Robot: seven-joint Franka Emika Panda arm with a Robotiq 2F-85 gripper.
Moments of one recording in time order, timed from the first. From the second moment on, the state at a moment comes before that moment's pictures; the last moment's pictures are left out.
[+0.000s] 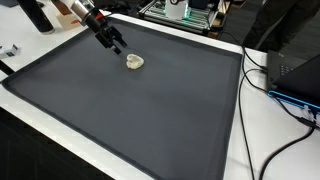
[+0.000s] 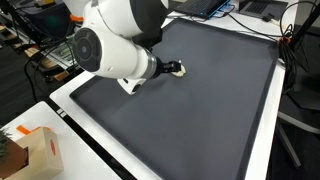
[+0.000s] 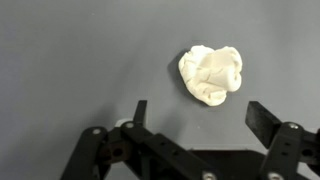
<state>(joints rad) -0.23 0.52 -0.13 -1.98 0.85 1.98 0.13</state>
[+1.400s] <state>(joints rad) 0.07 0.60 -0.14 -1.72 0.14 1.97 0.86</state>
